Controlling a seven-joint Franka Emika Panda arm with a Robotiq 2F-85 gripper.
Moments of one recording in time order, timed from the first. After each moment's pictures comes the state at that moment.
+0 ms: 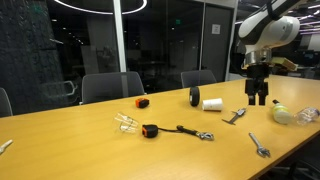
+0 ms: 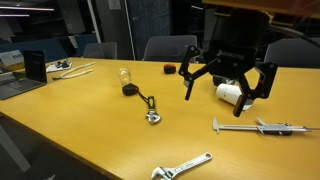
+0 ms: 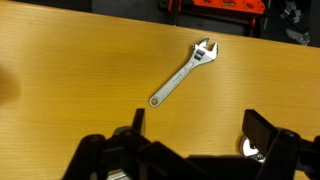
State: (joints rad) arm -0.06 -0.20 -0.31 -2.29 -0.01 1.77 -0.51
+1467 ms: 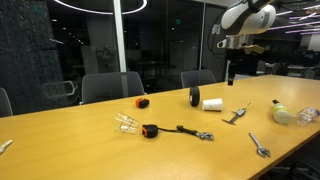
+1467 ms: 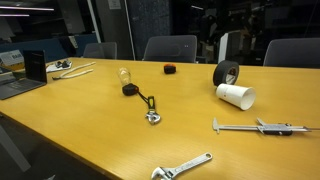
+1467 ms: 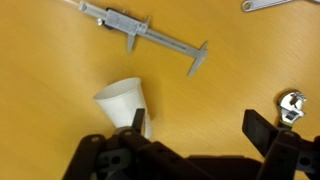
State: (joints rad) arm -0.06 -0.09 -0.19 -2.06 -0.09 2.04 -0.92
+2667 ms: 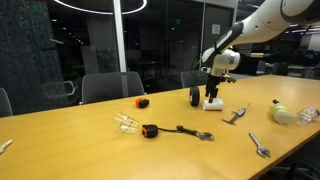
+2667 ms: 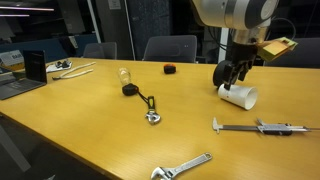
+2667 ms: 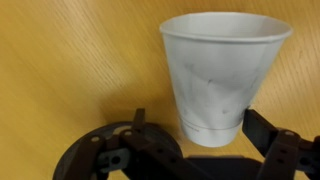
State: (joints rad) arm -0.23 0.47 -0.06 -1.70 0.17 2.28 -1.49
